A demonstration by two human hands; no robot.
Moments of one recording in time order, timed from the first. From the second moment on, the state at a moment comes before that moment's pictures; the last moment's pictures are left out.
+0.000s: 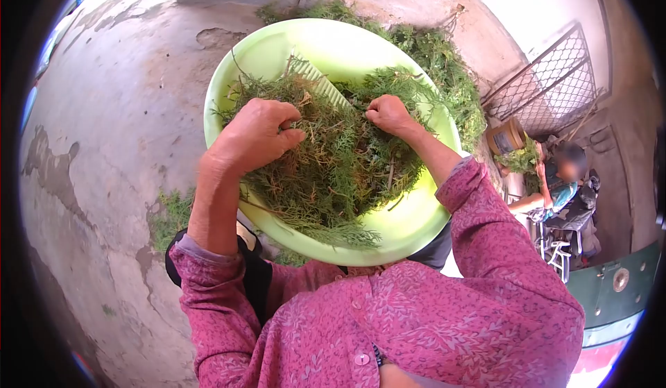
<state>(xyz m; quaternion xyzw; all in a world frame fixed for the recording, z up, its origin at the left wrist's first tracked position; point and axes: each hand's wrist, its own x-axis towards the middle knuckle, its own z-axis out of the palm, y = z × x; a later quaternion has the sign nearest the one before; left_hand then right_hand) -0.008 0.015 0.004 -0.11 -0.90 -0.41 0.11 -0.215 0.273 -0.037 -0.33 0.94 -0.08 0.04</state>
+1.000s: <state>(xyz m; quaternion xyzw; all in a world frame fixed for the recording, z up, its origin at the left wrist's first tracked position) -0.011 0.019 0.000 -0.12 -0.90 -0.40 0.13 -0.162 0.509 0.108 0.02 0.78 -0.59 -0.20</state>
